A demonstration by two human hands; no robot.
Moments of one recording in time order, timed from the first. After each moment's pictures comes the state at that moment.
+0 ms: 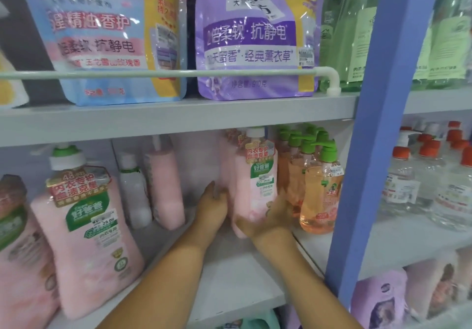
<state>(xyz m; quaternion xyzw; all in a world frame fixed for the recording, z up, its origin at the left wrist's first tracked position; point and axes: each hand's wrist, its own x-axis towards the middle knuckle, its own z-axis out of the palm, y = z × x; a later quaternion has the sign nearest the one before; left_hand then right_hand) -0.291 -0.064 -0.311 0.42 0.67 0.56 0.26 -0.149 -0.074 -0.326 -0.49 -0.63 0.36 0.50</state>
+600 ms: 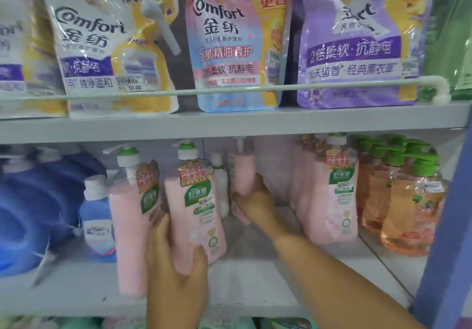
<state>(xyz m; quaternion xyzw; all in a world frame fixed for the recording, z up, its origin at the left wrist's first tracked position) -0.344 -0.310 -0.325 0.32 0.67 0.67 -0.06 -0.314 -0.092 -0.288 -0.36 -0.75 0.41 0.38</state>
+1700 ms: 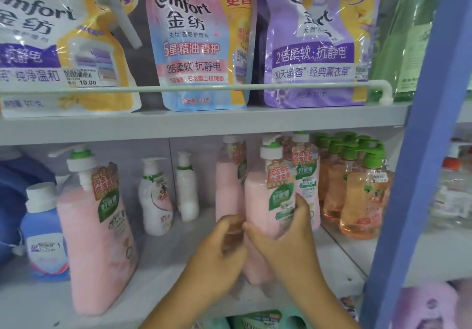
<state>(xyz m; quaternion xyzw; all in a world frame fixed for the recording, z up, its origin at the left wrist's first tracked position) -0.316 -0.240 -0.319 0.53 0.63 0.53 0.20 -0.174 -0.173 -0.305 -0.36 -0.65 0.38 0.55</state>
